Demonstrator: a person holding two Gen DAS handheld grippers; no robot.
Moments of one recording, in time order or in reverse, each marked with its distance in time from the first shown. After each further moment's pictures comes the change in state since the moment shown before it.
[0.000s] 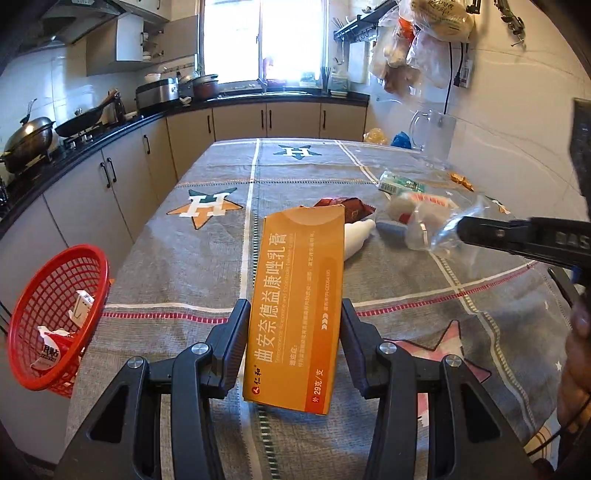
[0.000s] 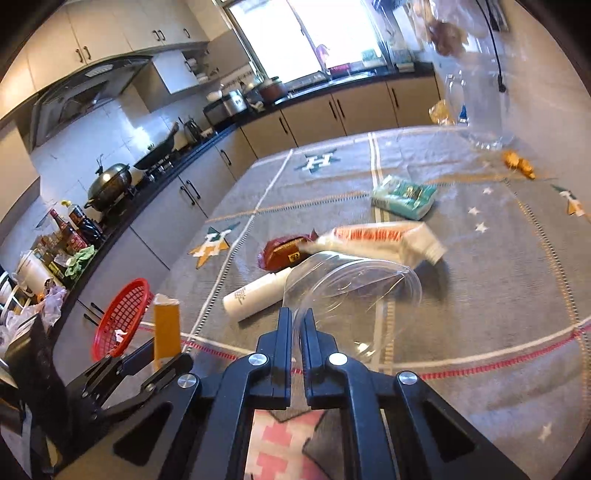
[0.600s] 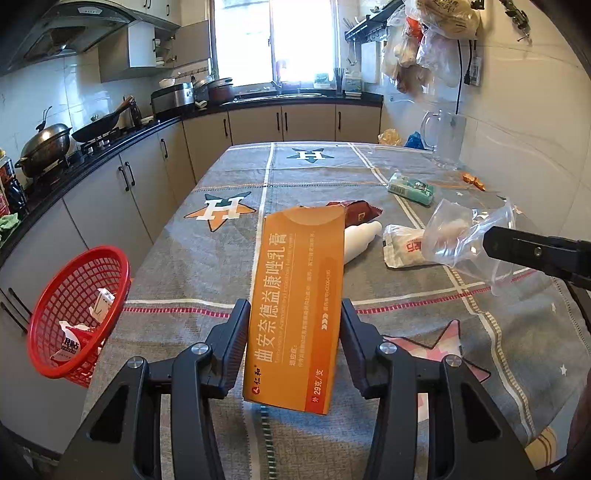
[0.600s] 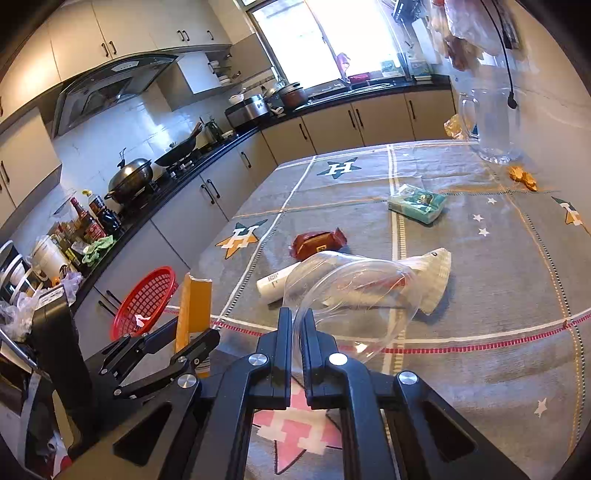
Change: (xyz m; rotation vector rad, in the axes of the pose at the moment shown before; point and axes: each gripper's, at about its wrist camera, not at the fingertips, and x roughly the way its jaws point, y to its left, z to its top) left arm -0.013 -0.007 0.001 0.002 0.001 0.084; right arm -0.028 0.021 -0.014 -0.057 -0.010 0.049
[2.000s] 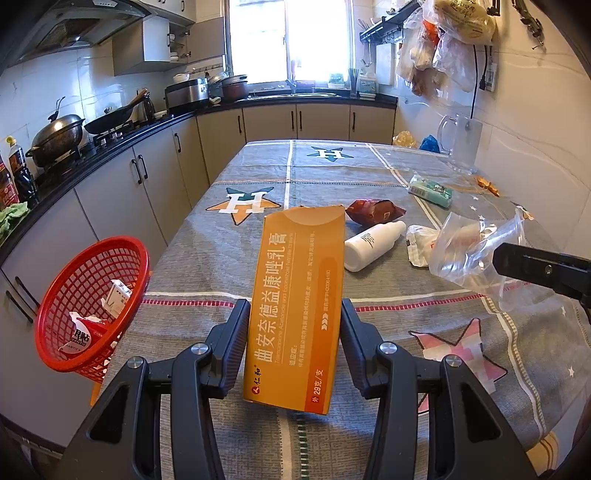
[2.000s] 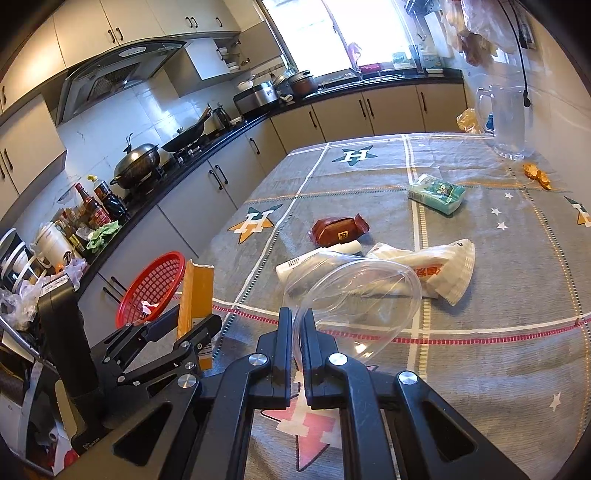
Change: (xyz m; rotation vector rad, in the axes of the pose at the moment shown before) left arm 0.003 0.019 -0.003 -0.033 0.002 0.030; right arm 0.012 0.016 -0.004 -0.025 0.051 0.019
